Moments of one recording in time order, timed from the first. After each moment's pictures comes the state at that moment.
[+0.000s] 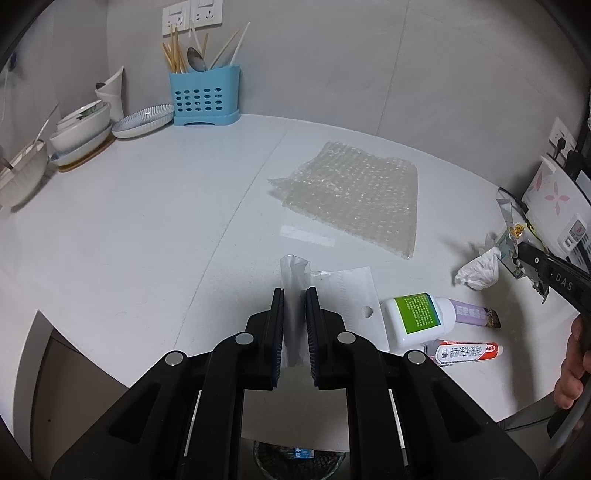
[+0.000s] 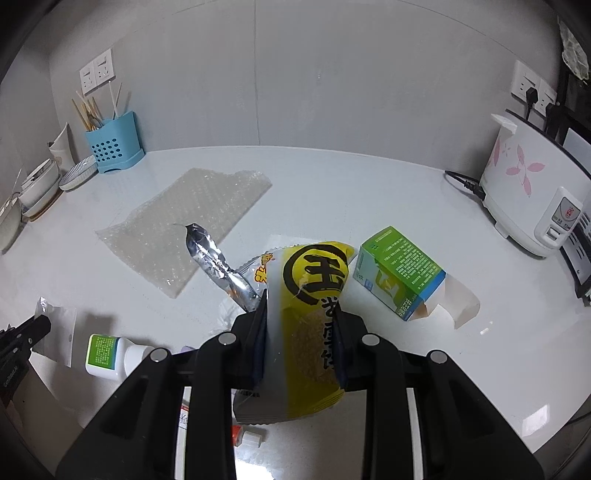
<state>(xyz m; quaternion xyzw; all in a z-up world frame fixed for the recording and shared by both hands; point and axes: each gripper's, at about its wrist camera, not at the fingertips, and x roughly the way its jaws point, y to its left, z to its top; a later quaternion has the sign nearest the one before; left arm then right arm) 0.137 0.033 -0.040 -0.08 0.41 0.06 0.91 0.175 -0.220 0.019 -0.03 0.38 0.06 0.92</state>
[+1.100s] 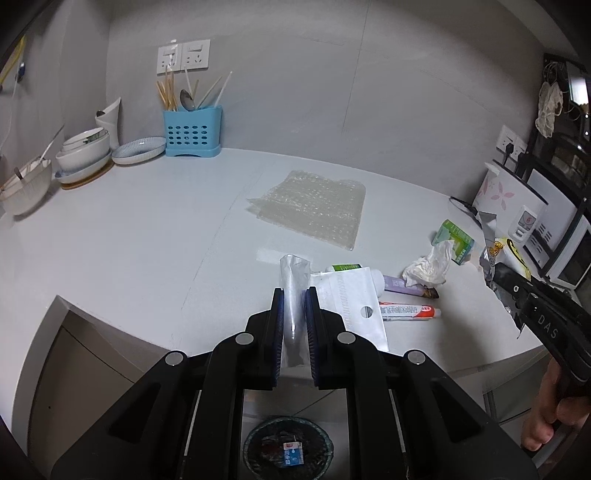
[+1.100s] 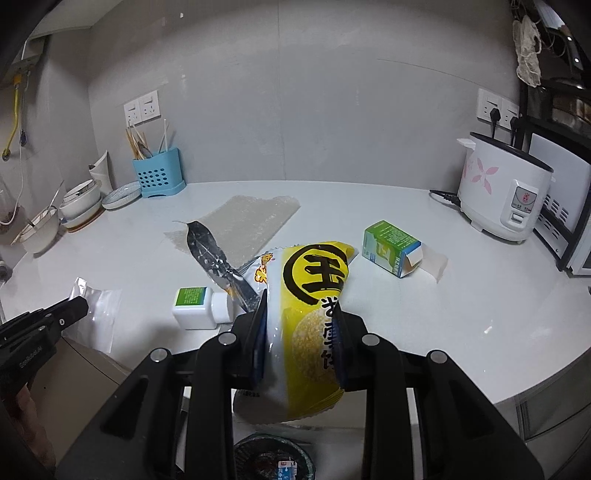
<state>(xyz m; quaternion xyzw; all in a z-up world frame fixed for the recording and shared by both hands) 0.037 0.011 -0.002 -0.08 0.34 0.00 0.94 0.024 -0.210 0.049 0.00 0.30 0.08 0.95</state>
